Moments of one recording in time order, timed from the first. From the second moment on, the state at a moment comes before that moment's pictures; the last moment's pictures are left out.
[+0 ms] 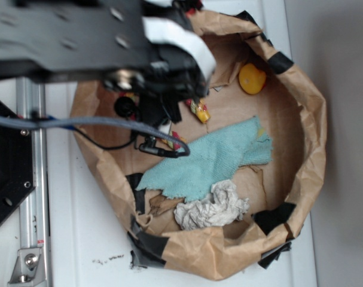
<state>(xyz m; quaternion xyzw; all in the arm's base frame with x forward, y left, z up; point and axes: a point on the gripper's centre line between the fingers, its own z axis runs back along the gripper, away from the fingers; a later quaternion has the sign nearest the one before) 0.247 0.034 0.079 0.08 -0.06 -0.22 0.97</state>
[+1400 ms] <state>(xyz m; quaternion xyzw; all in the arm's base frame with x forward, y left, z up) 0.242 0.088 0.041 0.02 -0.04 -0.26 0.97</state>
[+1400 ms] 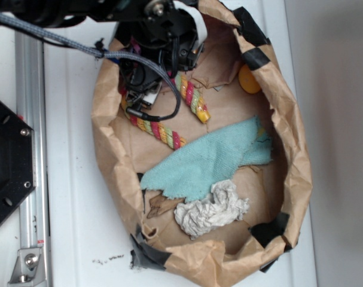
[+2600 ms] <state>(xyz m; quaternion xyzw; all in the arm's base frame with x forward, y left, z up) 0.243 0.057 0.047 0.08 -0.04 -0.09 0.99</state>
